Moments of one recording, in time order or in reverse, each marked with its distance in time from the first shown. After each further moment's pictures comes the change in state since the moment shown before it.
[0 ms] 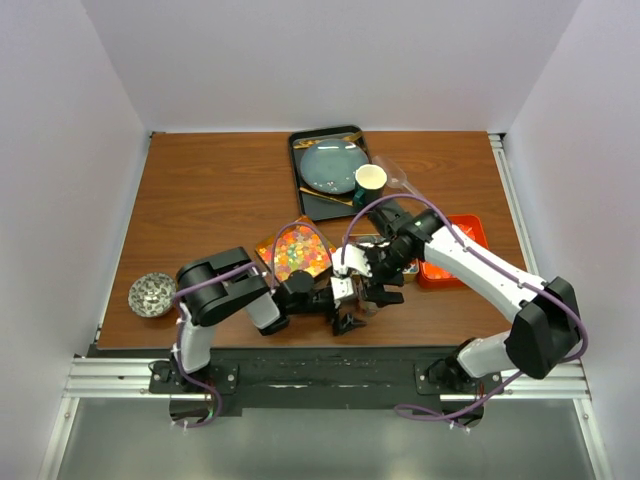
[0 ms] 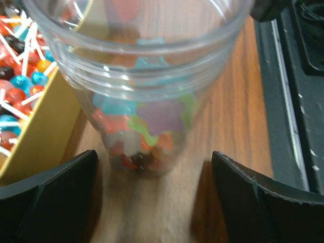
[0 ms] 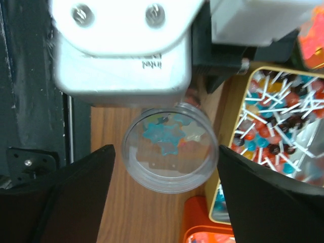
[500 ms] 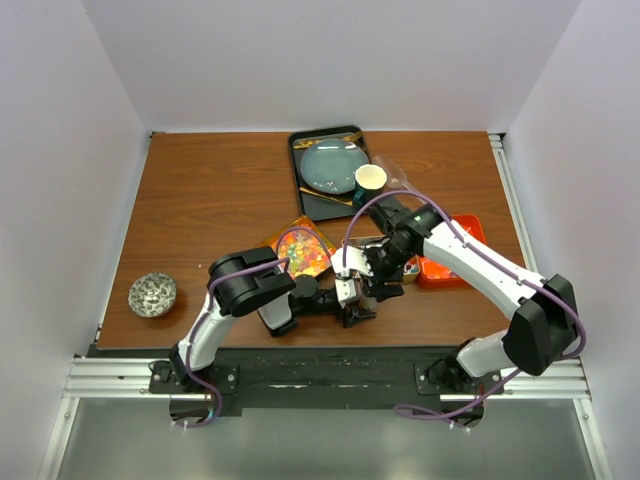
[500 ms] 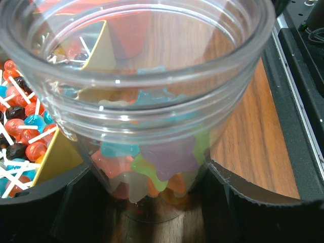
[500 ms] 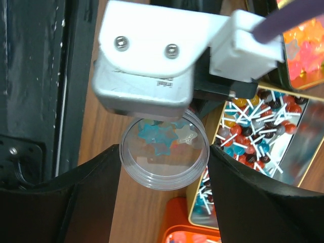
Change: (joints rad) left arm -0.010 0.208 0.081 0.266 -0.002 -0.002; right arm -0.002 0.025 0.041 -0.048 -0.028 -0.133
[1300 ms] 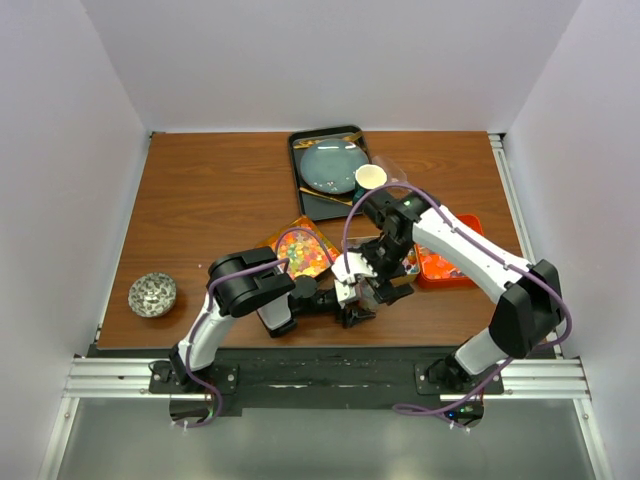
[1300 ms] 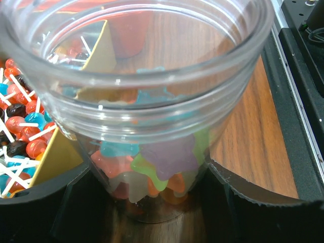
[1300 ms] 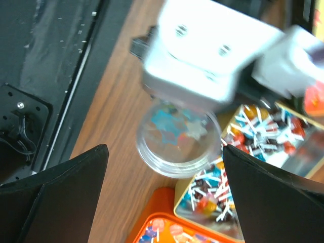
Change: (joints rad) left arm -0.003 -0.004 -0.009 0.001 -0.009 0.000; right arm -0.009 0.109 0.151 -0.240 -0.009 -0.280
